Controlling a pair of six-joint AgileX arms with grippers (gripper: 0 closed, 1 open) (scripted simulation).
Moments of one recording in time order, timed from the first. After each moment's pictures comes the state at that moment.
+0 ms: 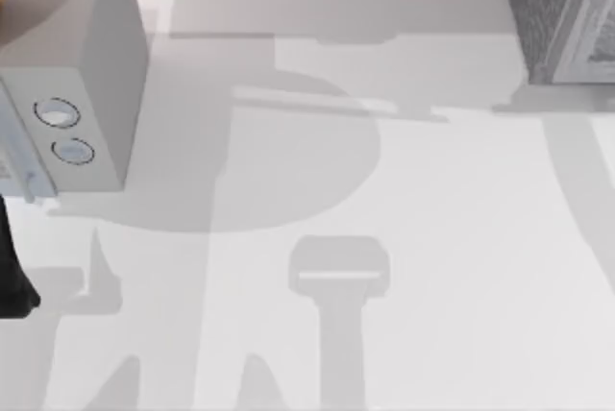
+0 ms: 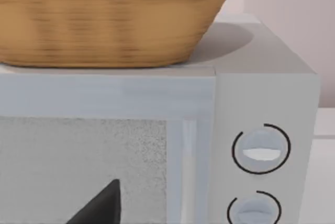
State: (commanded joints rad) left arm 0.00 0.00 0.00 0.00 0.00 0.00; right arm 0.15 1.08 1.41 -0.34 0.16 0.01
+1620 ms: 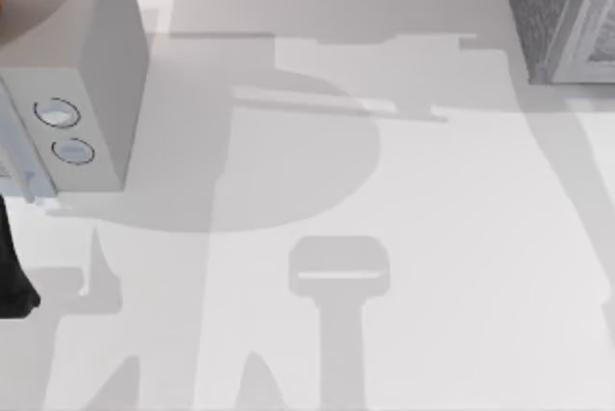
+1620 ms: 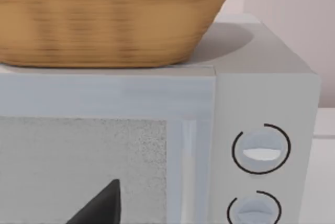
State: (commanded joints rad) left arm 0.00 0.00 0.00 0.00 0.00 0.00; right arm 0.16 1.53 2.01 -0.49 0.18 0.02
